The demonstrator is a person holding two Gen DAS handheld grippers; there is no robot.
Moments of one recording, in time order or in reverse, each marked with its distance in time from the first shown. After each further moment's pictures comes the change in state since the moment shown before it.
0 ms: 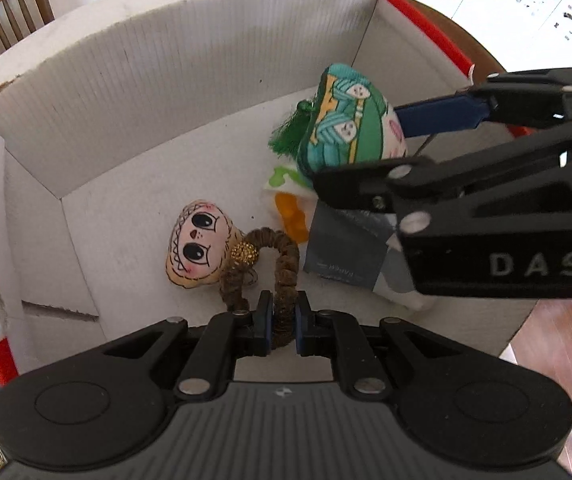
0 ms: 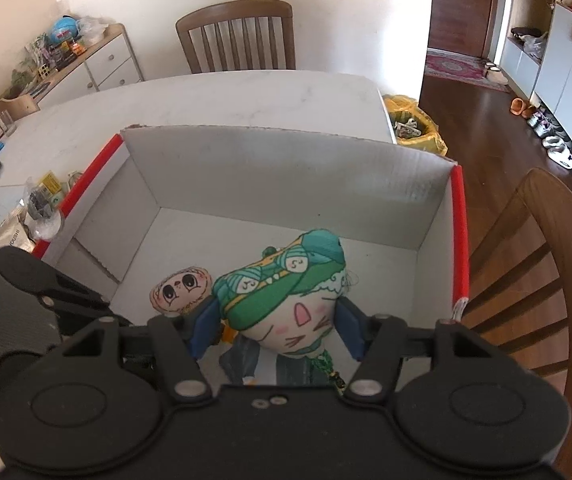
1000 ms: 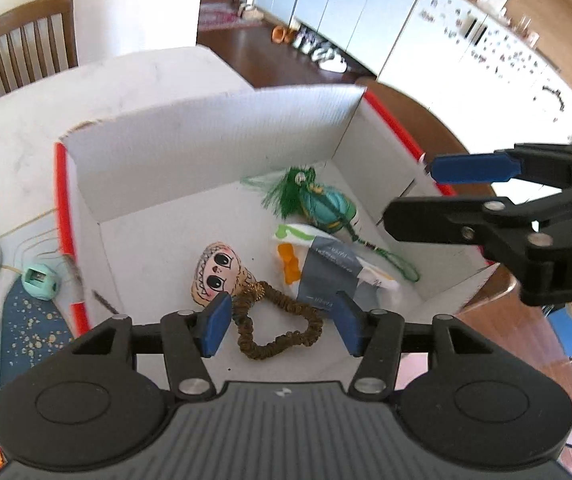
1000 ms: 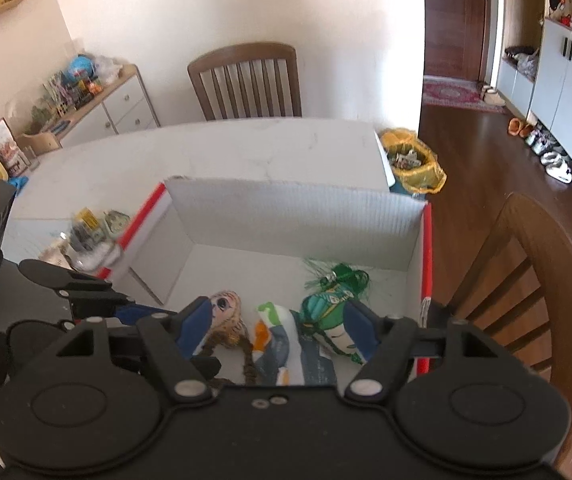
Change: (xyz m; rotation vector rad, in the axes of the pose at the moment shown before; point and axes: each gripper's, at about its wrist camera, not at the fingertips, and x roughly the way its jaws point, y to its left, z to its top) left arm -0.080 0.010 -0.032 -0.084 -0.241 -0.076; right arm -0.077 0.010 -0.004 0.030 -0.133 0.038
